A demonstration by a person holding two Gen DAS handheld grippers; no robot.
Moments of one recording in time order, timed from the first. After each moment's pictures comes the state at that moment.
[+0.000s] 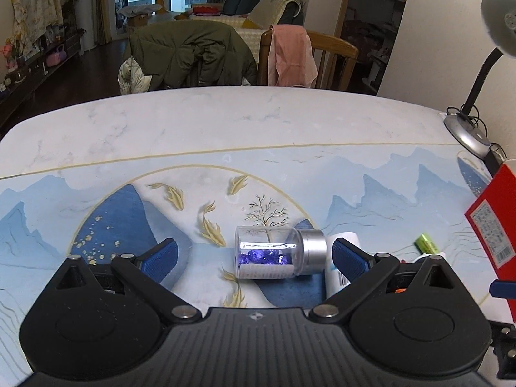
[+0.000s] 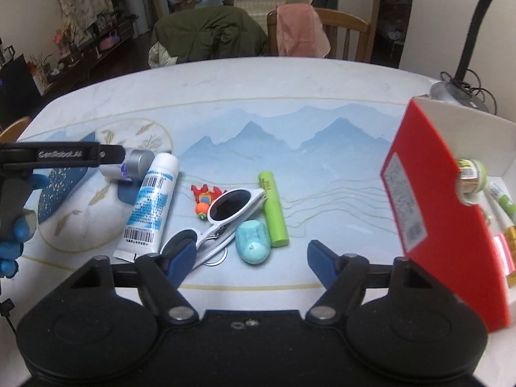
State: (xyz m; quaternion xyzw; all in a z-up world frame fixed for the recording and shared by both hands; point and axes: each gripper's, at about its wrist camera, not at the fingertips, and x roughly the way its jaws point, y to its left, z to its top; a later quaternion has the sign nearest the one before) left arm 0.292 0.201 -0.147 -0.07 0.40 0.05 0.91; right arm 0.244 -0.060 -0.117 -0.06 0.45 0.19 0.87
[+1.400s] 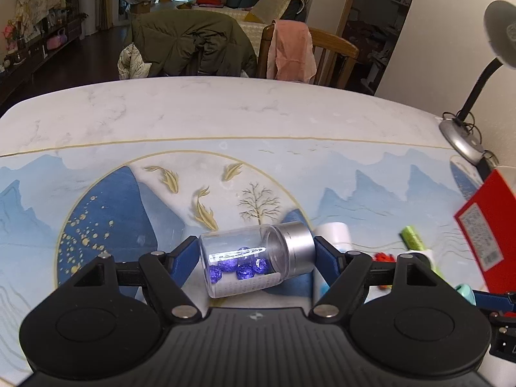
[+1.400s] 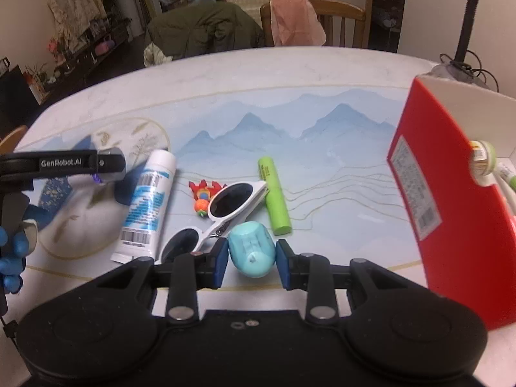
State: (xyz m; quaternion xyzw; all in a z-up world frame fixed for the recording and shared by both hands) left arm 0.276 0.201 -0.140 -0.11 0.41 0.04 0.91; right arm 0.240 -0.070 -0.114 -0.03 0.45 0.18 0.87
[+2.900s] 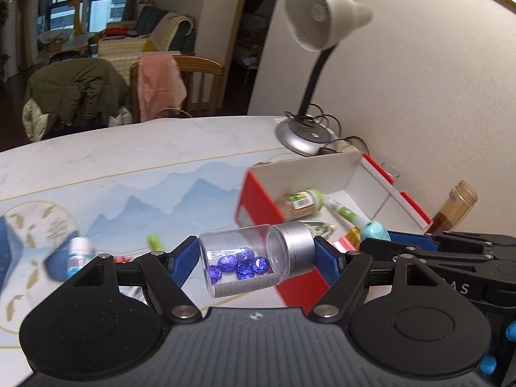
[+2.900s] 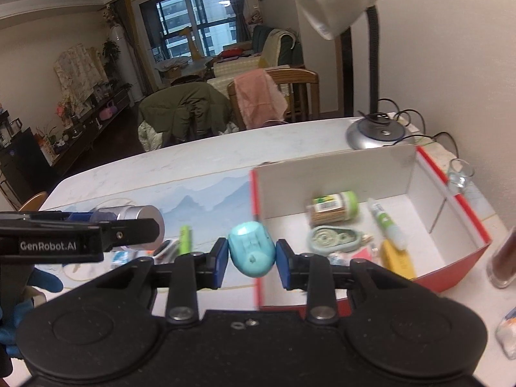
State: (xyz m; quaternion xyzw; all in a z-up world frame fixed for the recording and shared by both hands) left arm 0.233 -0.049 -0.022 -0.07 0.37 -0.11 0.92; right arm 0.212 -0.263 -0.014 0.03 0.36 0.18 0.91
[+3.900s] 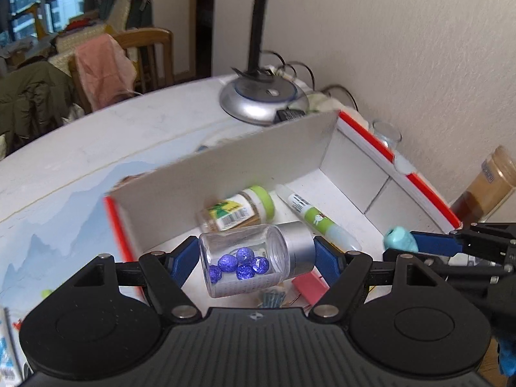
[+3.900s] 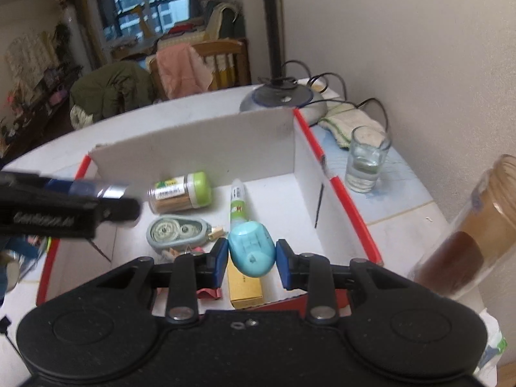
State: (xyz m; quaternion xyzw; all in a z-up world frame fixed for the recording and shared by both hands) left arm 0.365 -0.195 -0.085 0.01 0.44 -0.14 0.89; right arm 0.298 -0.385 -0.079 -0.01 0.42 0.12 0.90
